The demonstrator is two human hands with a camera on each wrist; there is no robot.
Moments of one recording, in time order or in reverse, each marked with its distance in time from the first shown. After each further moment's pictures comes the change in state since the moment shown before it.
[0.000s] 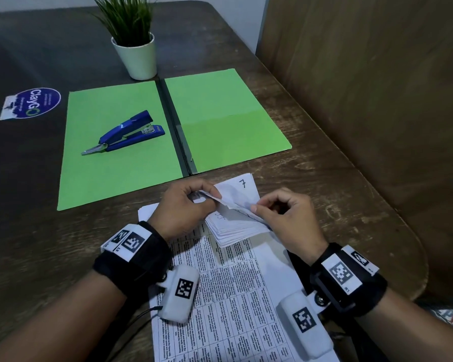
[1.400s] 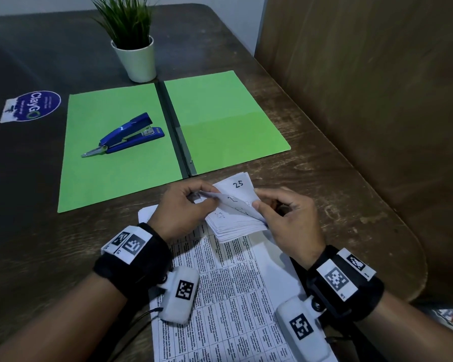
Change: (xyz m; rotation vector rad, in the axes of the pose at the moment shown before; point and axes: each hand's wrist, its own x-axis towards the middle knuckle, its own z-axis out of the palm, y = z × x) left_hand -0.001 0.003 -0.001 0.027 0.024 0.003; right_hand -0.005 -0.005 0.000 -0.046 0.038 -0.217
